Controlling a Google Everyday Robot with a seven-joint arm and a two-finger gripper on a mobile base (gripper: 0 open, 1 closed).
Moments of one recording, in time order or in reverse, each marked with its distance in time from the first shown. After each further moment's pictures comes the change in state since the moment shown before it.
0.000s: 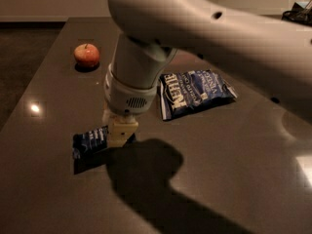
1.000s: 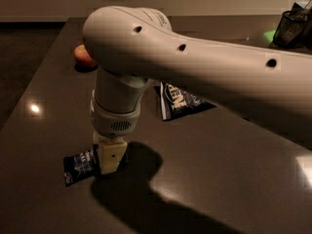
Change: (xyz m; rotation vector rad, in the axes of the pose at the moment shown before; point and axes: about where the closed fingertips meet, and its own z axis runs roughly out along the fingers) arm -0.009 0.008 0.046 -0.022 0.050 -0.054
